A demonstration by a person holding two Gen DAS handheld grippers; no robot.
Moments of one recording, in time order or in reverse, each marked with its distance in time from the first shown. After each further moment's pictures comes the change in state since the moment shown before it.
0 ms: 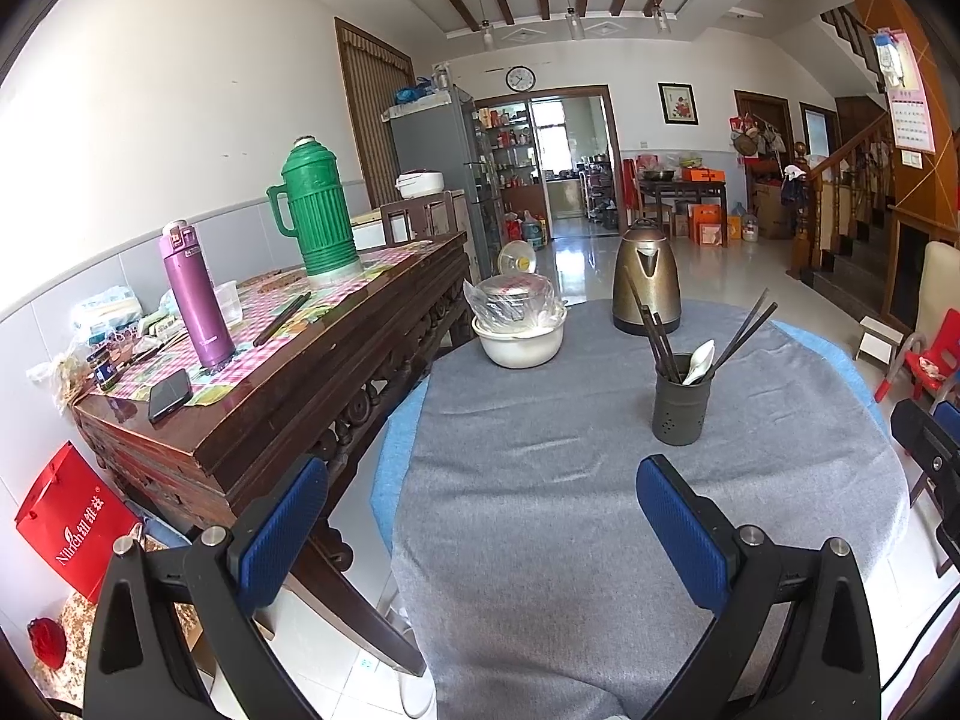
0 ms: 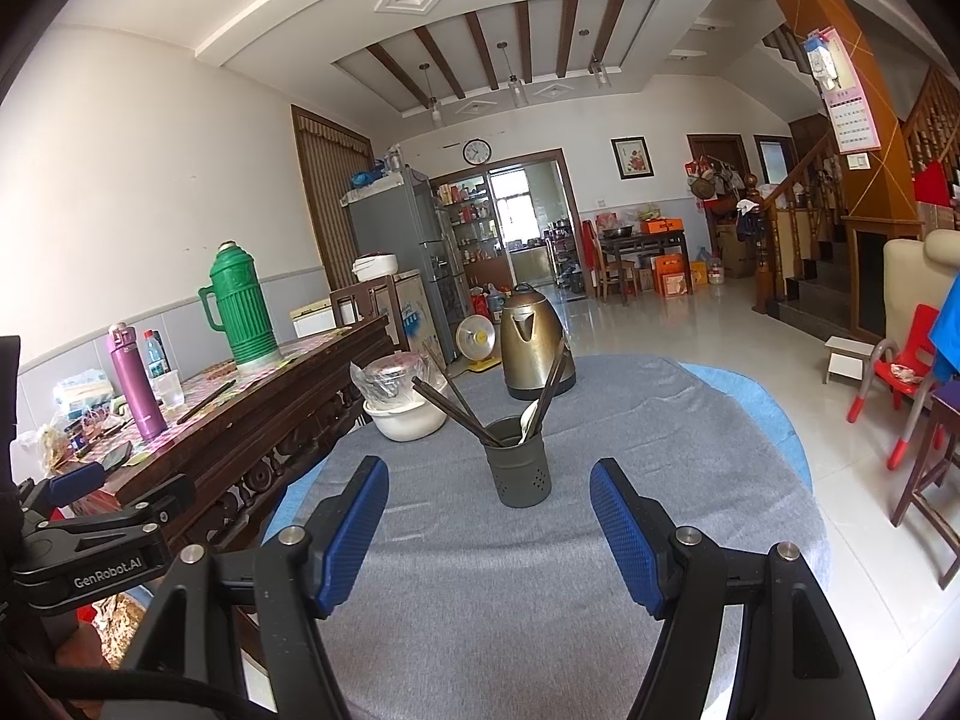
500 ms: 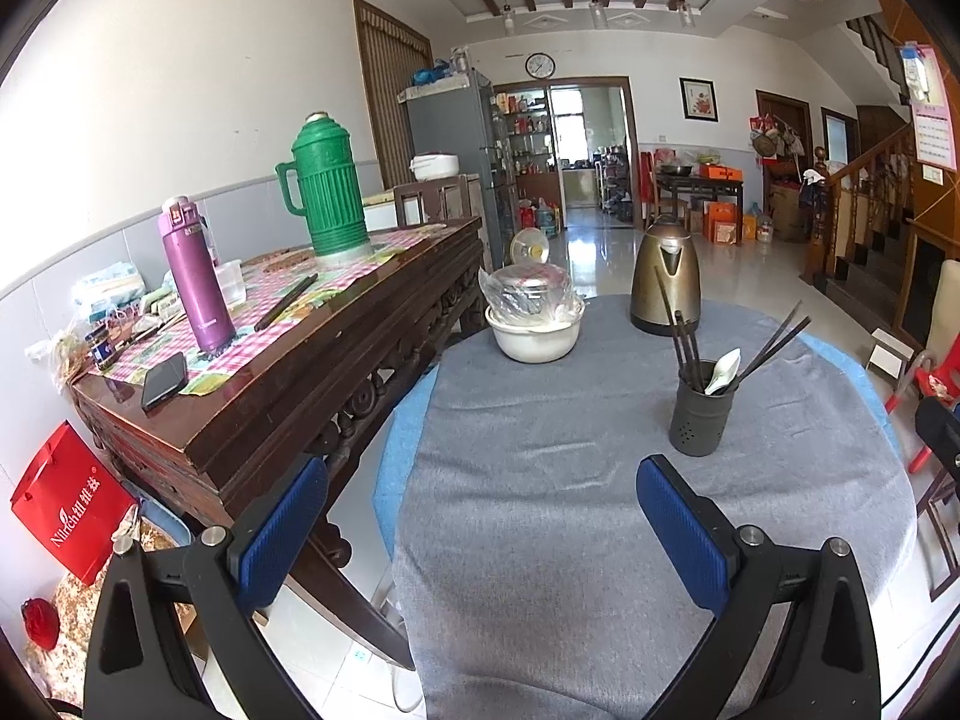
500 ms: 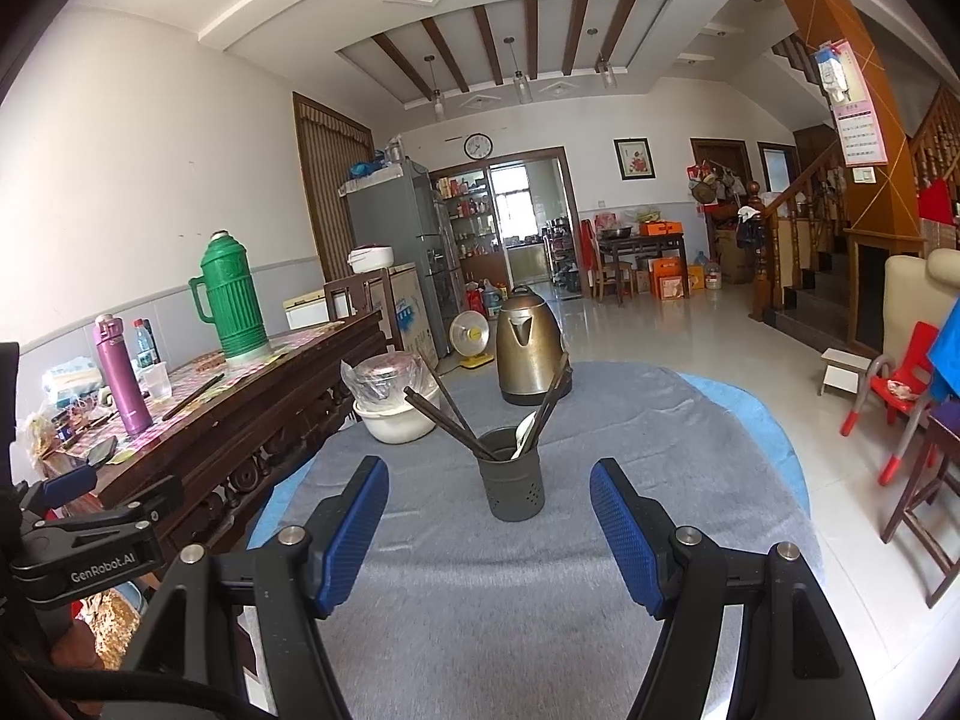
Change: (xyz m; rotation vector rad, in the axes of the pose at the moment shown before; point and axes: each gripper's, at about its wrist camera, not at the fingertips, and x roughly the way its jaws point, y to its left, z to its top) left arm 0.034 0.012 0.015 -0.049 0.050 0.013; right arm 0.020 -0.014 0.026 -0.038 0.012 -0.019
